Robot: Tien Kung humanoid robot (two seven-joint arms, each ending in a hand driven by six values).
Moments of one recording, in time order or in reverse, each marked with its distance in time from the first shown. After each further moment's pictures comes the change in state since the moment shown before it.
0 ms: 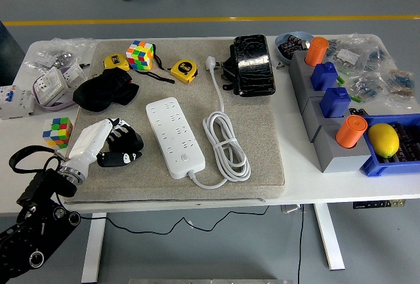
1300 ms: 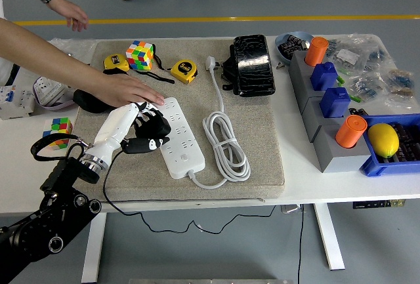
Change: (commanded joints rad) left arm -0.112 -0.053 0.104 0.038 -0.056 0.063 -0.125; right arm 0.001 -0.004 0.007 0.000 -0.011 0.004 0.005
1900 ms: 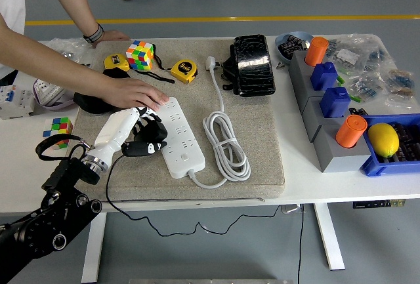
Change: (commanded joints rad) left arm -0.021 -0.007 0.013 0.079 0.028 0.003 -0.002; right arm -0.001 -0.001 0.012 0.000 -0.012 0.001 0.002
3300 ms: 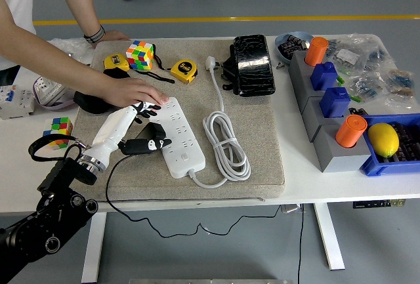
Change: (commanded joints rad) left arm 0.058 0.029 -0.041 -0.119 -0.085 -0.030 -0.018; right arm 0.001 0.001 0.022 0.000 -0.025 0.005 0.005
